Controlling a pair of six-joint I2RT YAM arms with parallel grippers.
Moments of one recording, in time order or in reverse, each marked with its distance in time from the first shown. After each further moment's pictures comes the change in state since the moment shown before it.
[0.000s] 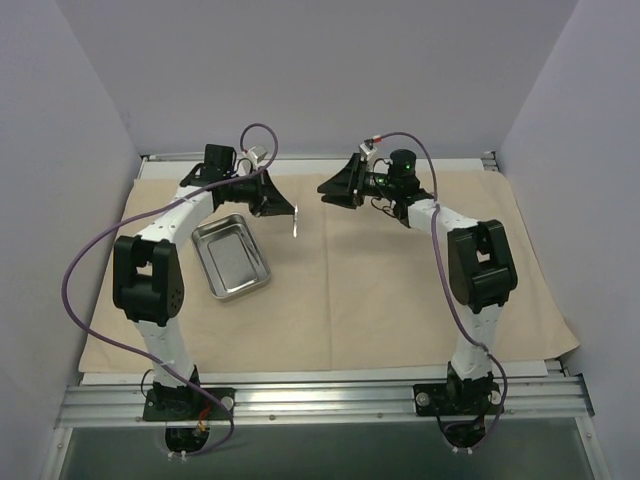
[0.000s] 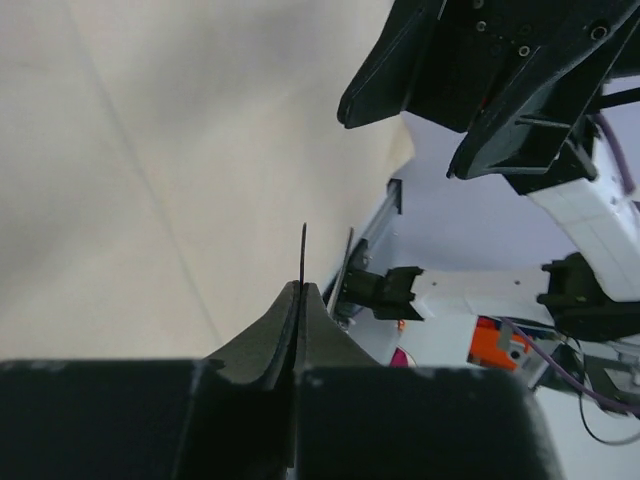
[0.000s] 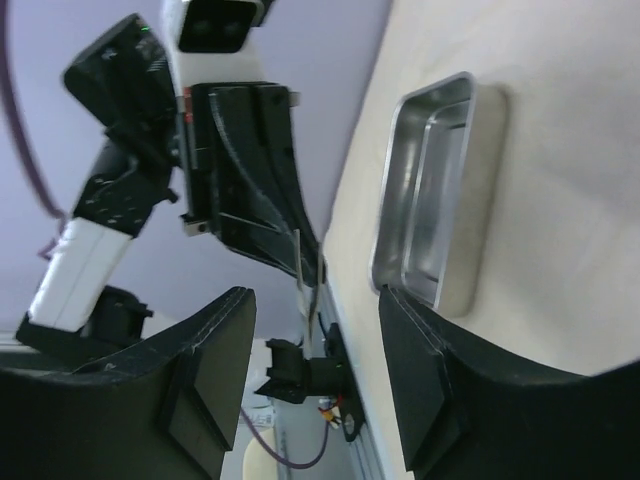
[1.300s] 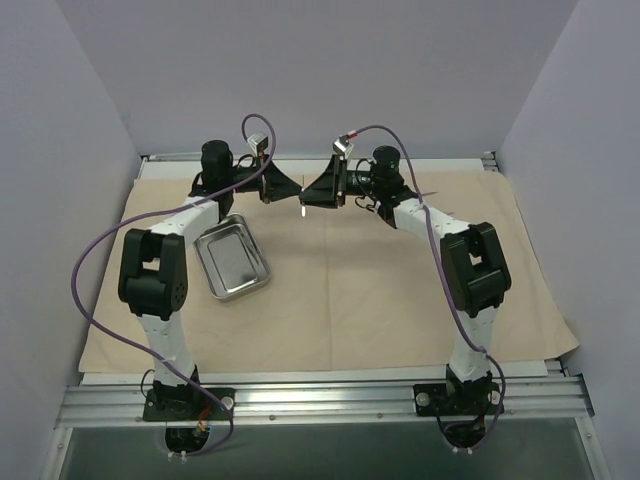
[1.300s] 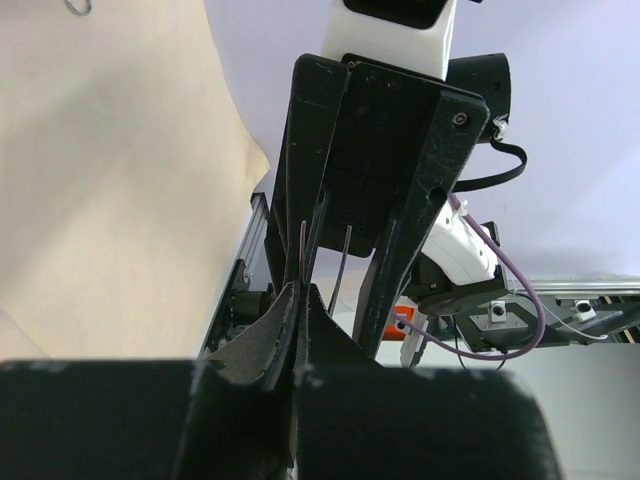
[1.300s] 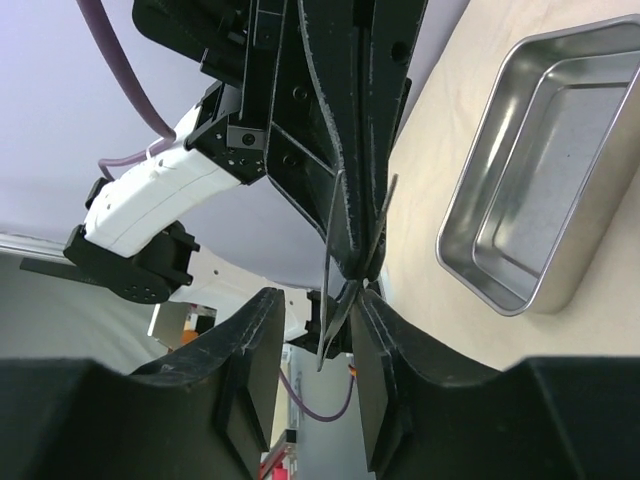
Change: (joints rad) left arm -0.002 0.051 -0.156 0.882 0.240 -0.696; right arm 0.116 -0.011 0.041 0.157 -0.120 0.125
